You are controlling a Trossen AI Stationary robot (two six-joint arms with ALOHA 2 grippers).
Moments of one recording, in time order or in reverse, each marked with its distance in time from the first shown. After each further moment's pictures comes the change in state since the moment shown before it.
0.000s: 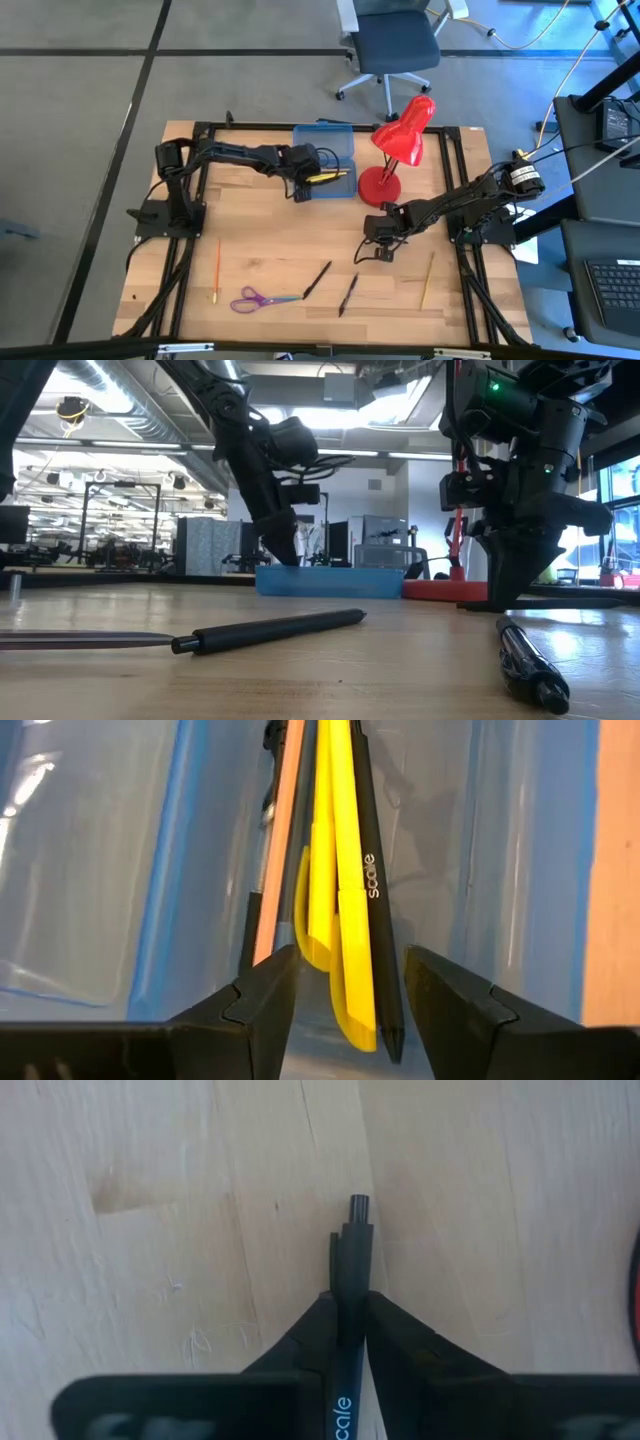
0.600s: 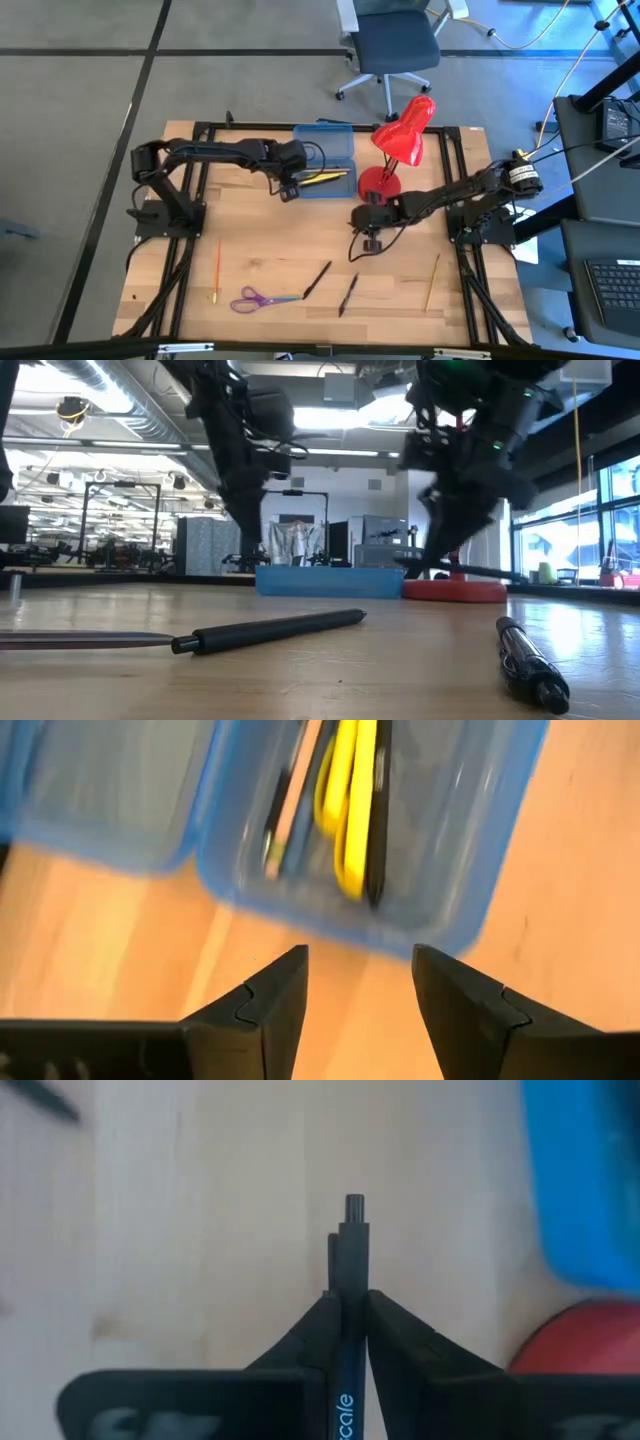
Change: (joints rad) left arm -0.005 -0.197 0.001 -0.334 0.003 -0.207; right arm -0.073 0.003 0.124 0.072 0.075 -0.253
